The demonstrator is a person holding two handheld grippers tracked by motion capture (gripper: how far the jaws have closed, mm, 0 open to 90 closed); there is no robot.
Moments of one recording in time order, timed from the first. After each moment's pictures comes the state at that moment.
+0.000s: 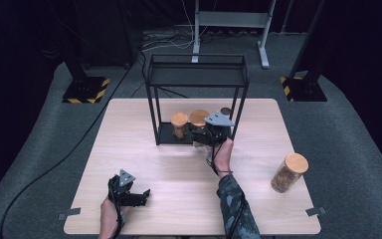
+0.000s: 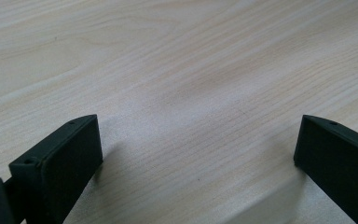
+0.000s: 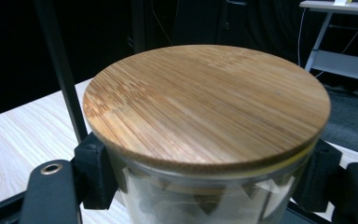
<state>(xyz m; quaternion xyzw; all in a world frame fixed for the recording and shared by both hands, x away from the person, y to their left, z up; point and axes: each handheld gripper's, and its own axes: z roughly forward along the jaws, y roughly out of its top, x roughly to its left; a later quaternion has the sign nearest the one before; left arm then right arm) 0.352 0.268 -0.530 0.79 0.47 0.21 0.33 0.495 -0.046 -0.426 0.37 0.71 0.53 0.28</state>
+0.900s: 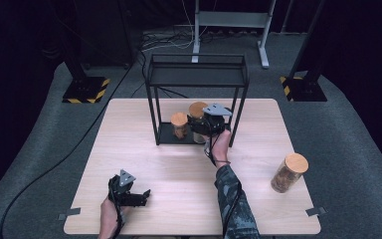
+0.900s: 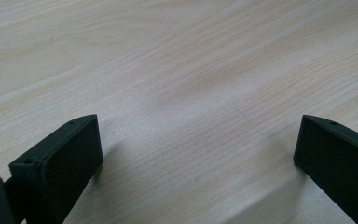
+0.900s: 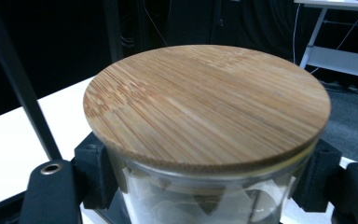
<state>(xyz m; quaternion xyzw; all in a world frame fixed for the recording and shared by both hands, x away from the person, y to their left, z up) 0.352 0.269 -0.530 0.79 0.47 0.20 0.33 0.526 -0.040 -0.421 0.38 0.71 0.52 0.29</state>
